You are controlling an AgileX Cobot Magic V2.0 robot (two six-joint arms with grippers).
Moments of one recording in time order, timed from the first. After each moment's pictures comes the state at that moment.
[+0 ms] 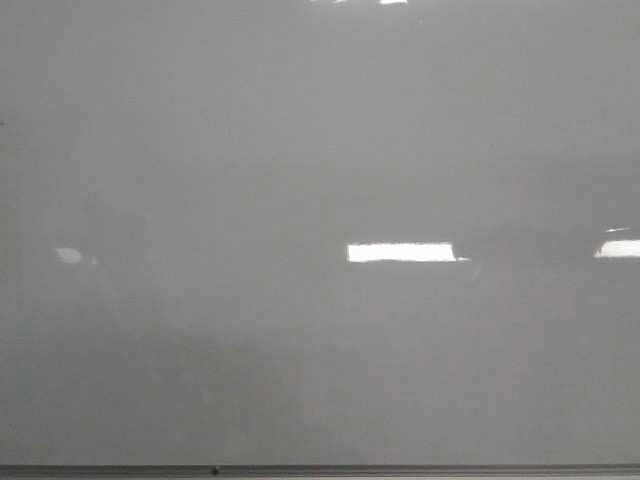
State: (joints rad) left arm 0.07 0.10 -0.29 -0.12 0.15 0.16; right arm -0.05 0.08 -0.33 0.13 0.33 -0.11
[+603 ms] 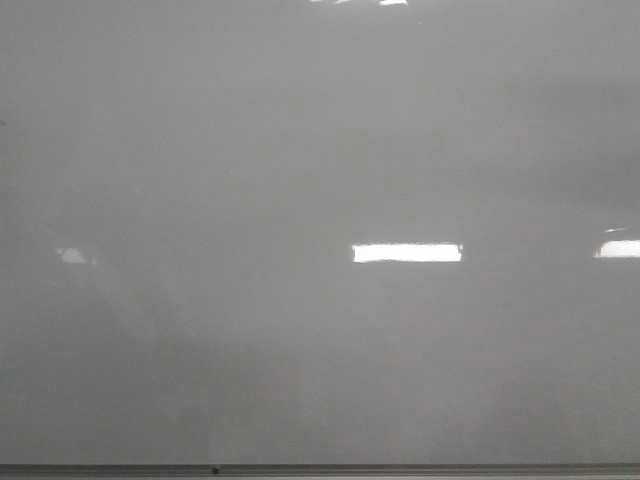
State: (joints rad) left arm 0.07 0.38 -0.39 -0.11 0.23 0.16; right arm -0.05 0.40 -0.50 0.13 0.39 -0.11
